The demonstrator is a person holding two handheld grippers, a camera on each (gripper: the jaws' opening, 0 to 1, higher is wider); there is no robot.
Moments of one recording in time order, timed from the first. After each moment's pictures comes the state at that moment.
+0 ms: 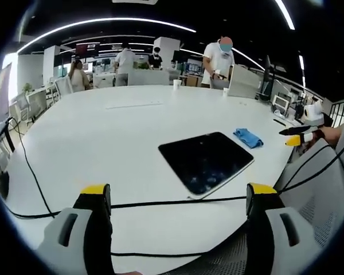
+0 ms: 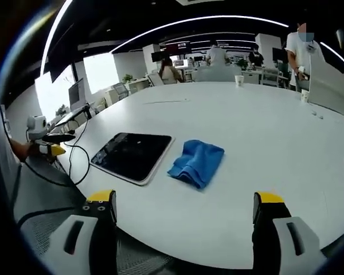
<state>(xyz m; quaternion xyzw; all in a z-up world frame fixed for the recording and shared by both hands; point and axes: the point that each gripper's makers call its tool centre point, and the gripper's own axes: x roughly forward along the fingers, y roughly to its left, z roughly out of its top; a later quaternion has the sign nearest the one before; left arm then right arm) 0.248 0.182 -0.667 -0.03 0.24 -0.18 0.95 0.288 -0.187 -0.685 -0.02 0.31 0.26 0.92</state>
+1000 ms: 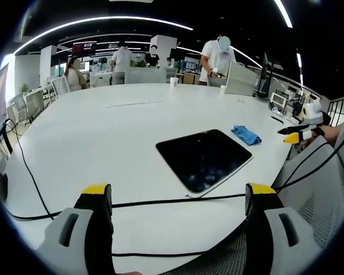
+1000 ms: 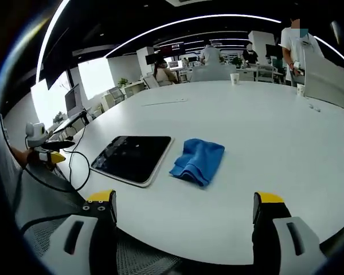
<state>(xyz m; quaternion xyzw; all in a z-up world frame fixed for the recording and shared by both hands) 0.248 0.180 -0.670 -0.02 0.25 -0.19 0.95 0.285 -0.186 -0.686 0.00 0.31 0.25 0.92</state>
